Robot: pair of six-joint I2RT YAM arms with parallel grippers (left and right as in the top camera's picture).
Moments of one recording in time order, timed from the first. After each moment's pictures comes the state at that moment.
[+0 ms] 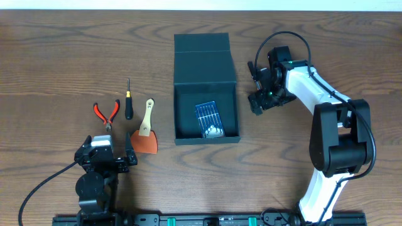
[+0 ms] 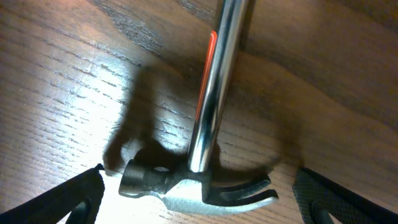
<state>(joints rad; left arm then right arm) 0.06 0.01 0.11 -0.37 -0.02 0.02 0.14 2.04 1.36 -0.83 -0.07 -0.25</state>
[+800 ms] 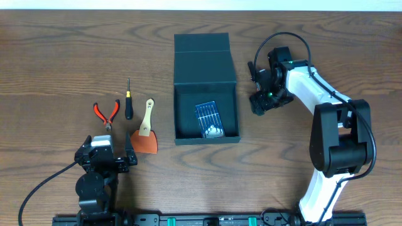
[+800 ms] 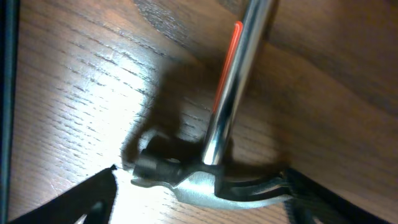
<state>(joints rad) 0.06 0.01 0.11 -0.37 -0.02 0.02 0.14 2.04 1.36 -0.85 -0.11 -0.28</state>
